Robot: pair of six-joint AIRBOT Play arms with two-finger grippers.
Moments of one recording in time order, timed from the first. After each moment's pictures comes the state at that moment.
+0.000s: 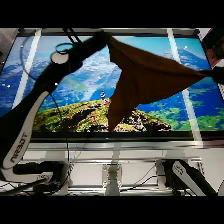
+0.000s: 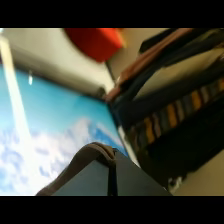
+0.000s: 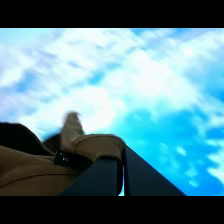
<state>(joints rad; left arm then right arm) -0.40 -1.46 1.54 0.19 -0.26 -0.94 -0.50 -0.98 1.28 -1.13 1.00 1.29</state>
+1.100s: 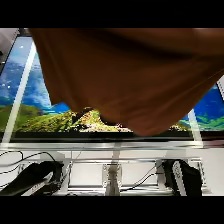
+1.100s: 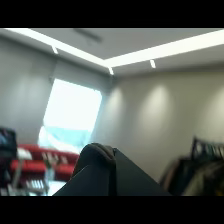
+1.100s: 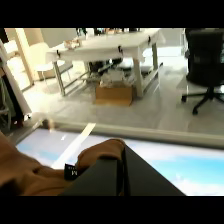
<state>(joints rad) -0.41 -0.96 1.55 0.21 -0.08 -0.47 -0.50 -0.59 1.61 -0.65 1.21 1.30</state>
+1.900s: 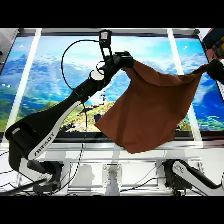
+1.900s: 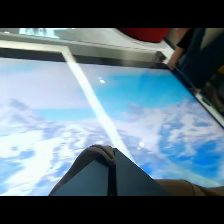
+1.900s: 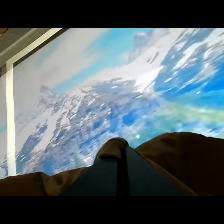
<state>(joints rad) -0.67 -1.71 1.55 0.08 0.12 -0.46 -0.50 -1.14 1.11 -0.88 0.68 1.29</state>
